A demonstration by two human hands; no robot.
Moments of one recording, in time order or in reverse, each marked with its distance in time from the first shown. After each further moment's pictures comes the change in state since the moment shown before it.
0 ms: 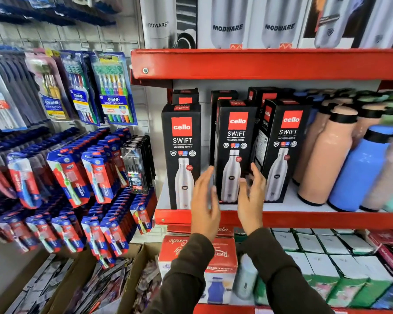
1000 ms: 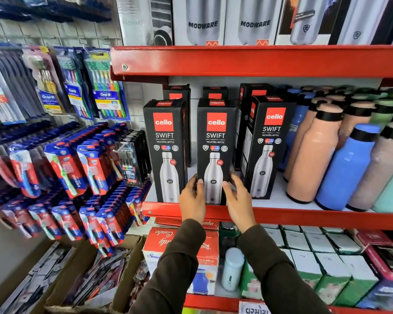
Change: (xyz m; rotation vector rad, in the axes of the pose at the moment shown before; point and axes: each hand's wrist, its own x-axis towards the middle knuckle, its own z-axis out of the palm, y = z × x) left_hand 0.006 0.001 0.032 -0.029 0.120 -0.544; right_hand 0.005 0.015 -0.034 -0.034 -0.317 0.107
